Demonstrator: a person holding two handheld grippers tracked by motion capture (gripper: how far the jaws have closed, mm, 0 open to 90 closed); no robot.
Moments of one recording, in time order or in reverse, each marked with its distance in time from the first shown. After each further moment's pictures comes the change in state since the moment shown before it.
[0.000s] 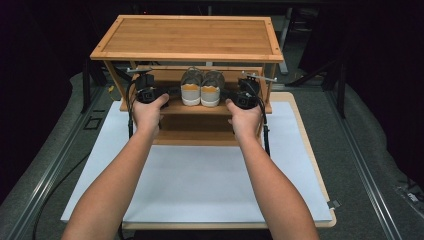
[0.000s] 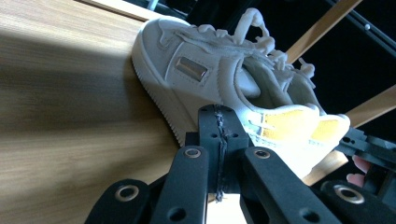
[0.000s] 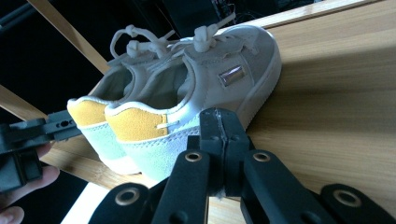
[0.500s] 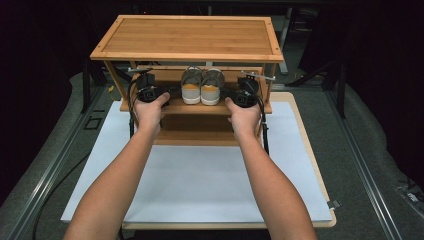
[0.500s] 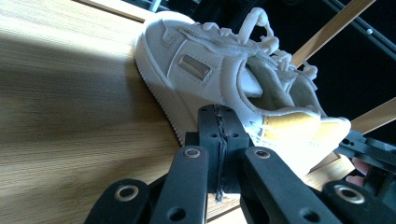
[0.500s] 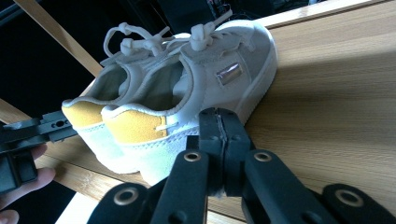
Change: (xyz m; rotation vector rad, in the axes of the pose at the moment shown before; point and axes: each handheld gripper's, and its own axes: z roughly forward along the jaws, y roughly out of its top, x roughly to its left) left arm 0.002 0.000 0.006 -0.019 0.011 -0.011; right arm -0.004 0.002 0.007 -0.003 -0.023 -0.003
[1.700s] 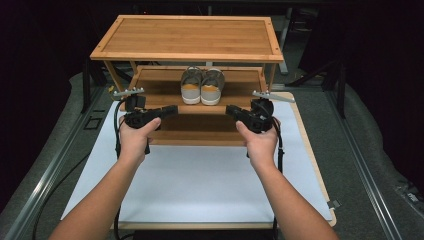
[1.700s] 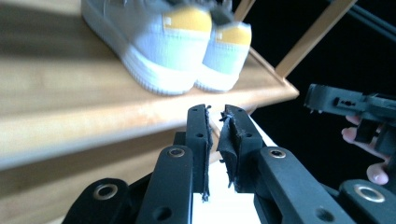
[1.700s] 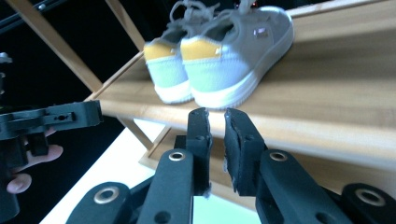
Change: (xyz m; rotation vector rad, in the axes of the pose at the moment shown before) left arm -0.021 -0.056 -0.067 0.038 -0.117 0.169; right arm 0.008 -0.041 -0.082 -0.015 0.103 -0.108
